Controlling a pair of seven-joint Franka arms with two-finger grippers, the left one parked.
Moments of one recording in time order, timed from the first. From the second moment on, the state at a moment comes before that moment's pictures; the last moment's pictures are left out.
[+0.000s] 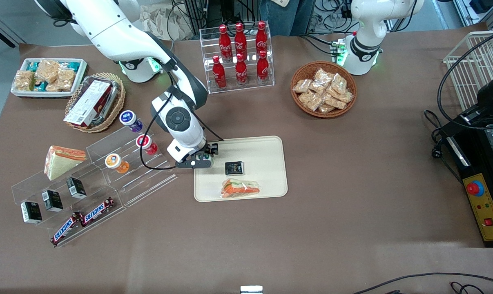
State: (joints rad) arm 0.38 0.43 0.22 -2.00 -0.08 2.39 0.68
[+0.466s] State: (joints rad) arm 0.35 0.35 0.21 -1.96 -0.09 2.36 0.61
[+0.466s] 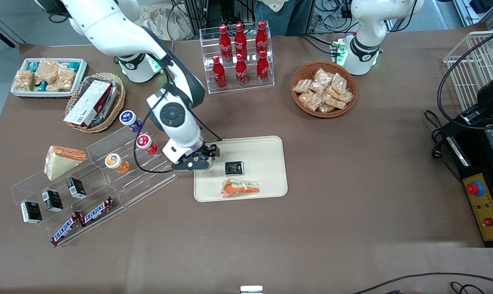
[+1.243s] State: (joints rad) arm 0.17 0.02 0.04 -1.76 0.02 1.74 0.08
